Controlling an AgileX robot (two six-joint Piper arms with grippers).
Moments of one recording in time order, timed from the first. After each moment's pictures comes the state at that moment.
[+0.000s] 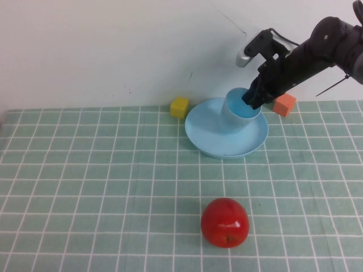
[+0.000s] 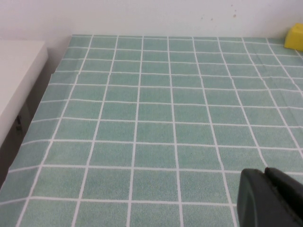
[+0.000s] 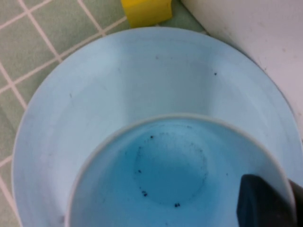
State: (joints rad) right arm 0.22 2.42 -2.18 0.49 0.93 -0.96; left arm 0.00 -0.02 0.02 -0.08 0.38 -0.05
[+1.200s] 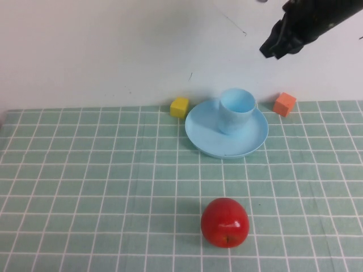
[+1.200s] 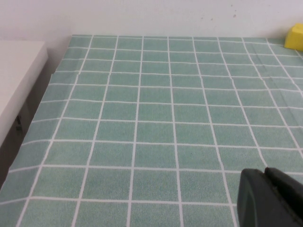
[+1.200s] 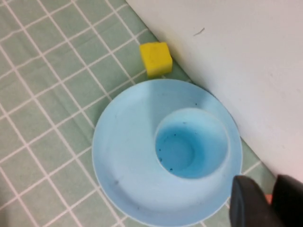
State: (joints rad) right arm 0.24 2.11 -2.18 0.38 1.13 -0.80; left arm 0.00 -0.02 0.02 -0.08 0.38 -0.05
